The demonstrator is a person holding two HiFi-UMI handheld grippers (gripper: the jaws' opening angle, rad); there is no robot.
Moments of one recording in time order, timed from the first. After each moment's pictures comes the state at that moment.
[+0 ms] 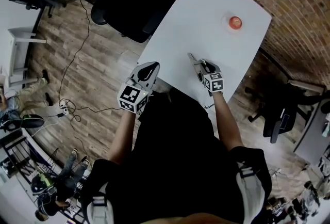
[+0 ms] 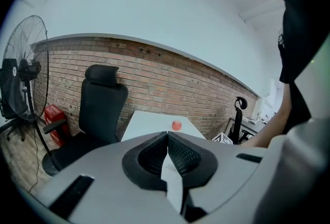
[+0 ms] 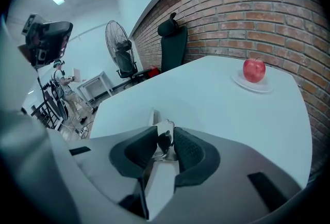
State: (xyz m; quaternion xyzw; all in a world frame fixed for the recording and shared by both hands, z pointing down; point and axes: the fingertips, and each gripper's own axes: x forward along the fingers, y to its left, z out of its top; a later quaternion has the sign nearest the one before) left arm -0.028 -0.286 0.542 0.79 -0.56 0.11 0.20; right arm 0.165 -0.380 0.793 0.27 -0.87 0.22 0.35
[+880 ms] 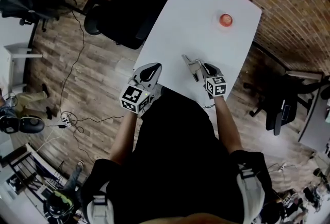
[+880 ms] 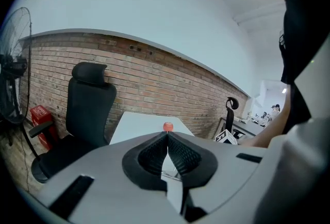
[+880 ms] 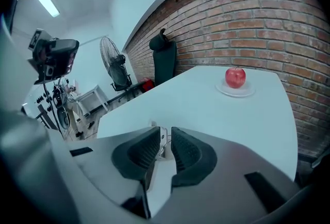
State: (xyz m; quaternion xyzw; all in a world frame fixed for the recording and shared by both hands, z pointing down) left arm -0.006 -0.306 0.539 0.82 -0.52 0.10 0.20; right arm 0.191 -0.380 0.754 0.31 -0.87 0.24 0.29
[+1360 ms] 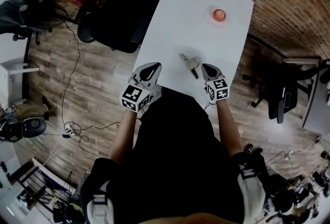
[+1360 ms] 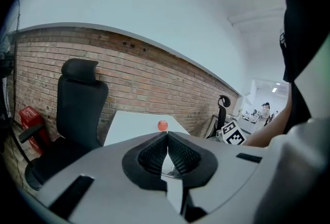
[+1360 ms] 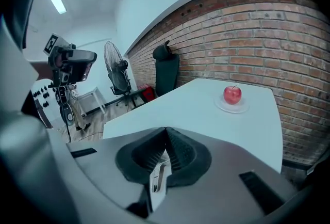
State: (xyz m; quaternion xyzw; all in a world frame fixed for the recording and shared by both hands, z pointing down) left arm -0.009 -0.316 0.541 0.85 -0.48 0.11 0.20; right arm 0.186 -0.364 0.698 0.33 -0.88 0.20 0.27
